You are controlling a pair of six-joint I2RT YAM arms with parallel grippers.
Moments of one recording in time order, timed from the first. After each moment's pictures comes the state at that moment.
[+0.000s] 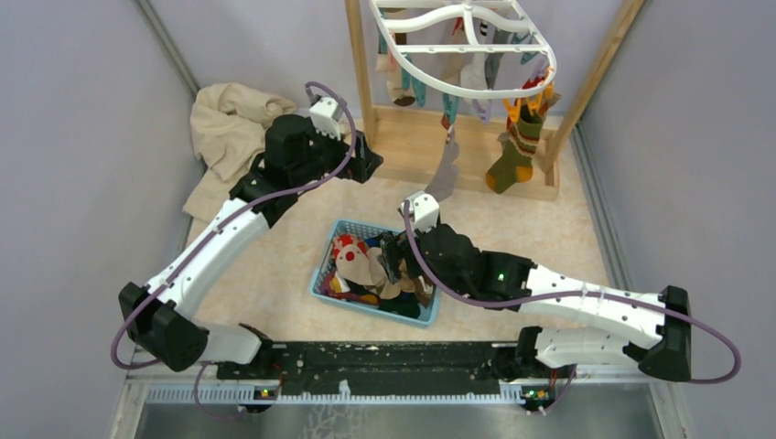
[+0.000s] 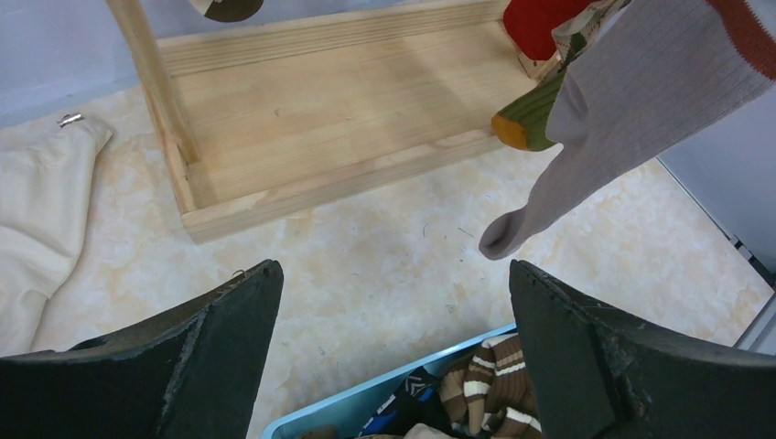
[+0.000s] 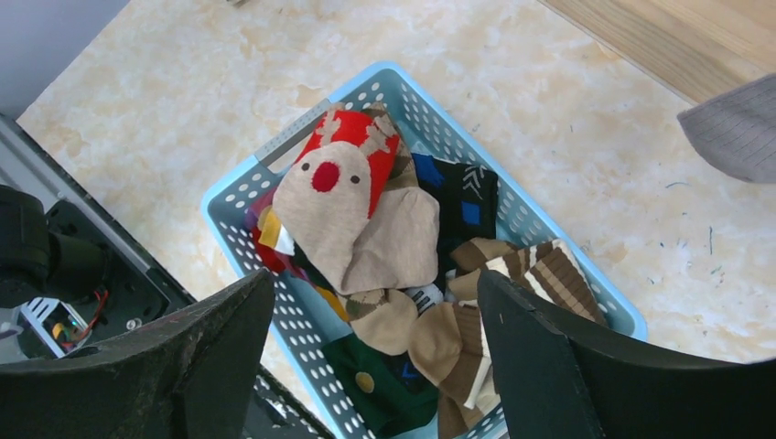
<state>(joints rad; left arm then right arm) -0.55 1.35 1.33 -0.22 0.15 -0.19 1.20 1.04 0.93 -0.31 0.42 0.36</state>
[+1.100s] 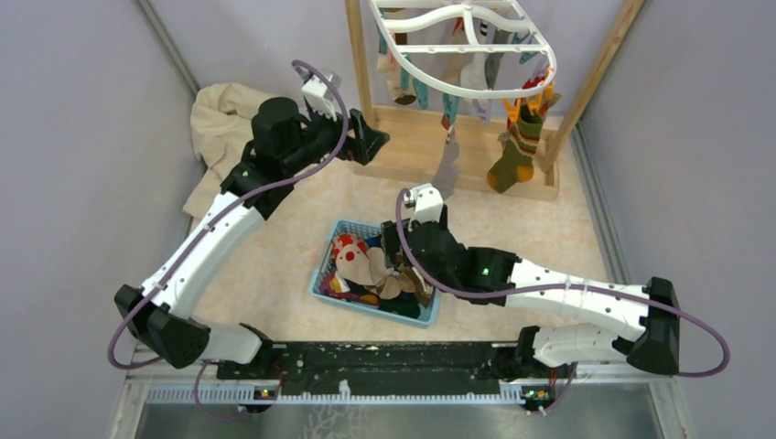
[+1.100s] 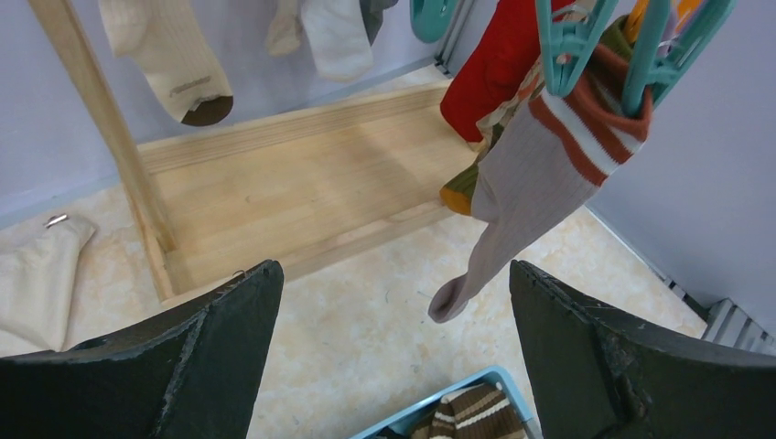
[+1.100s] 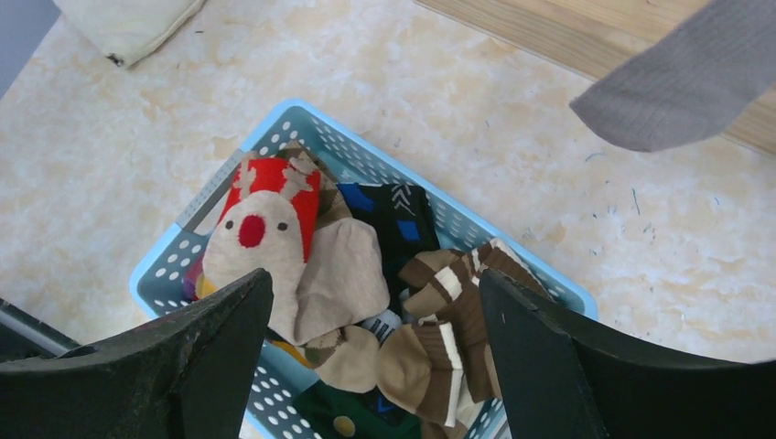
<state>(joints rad) -0.56 1.36 1.47 -0.21 0.20 -0.22 1.20 1.13 0.98 -0.33 0.65 0.46</state>
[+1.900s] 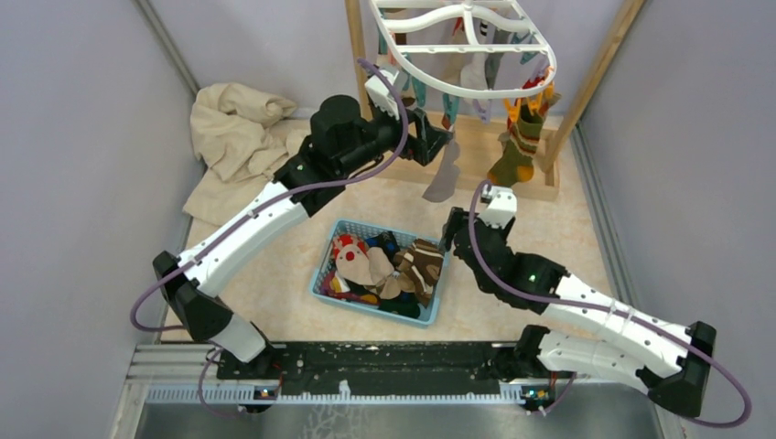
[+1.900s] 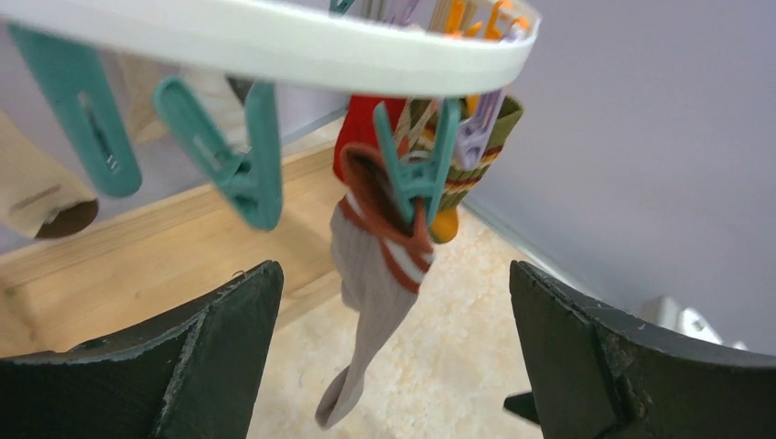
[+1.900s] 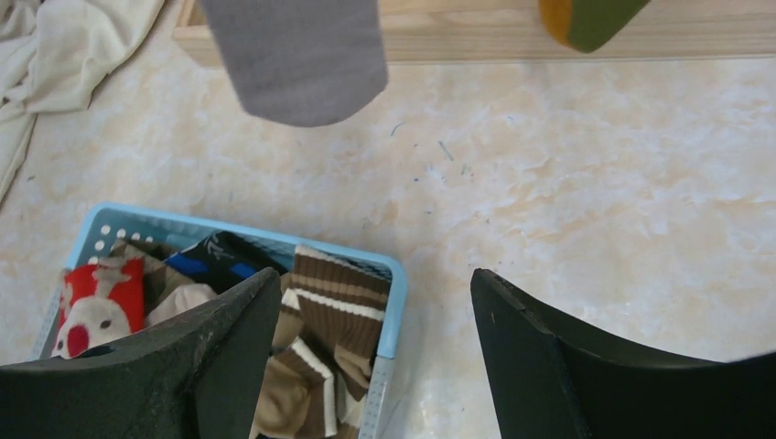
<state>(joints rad) -0.82 1.58 1.70 -0.09 0.07 -0.24 1.01 0.87 0.82 -0.54 0.81 0.72</state>
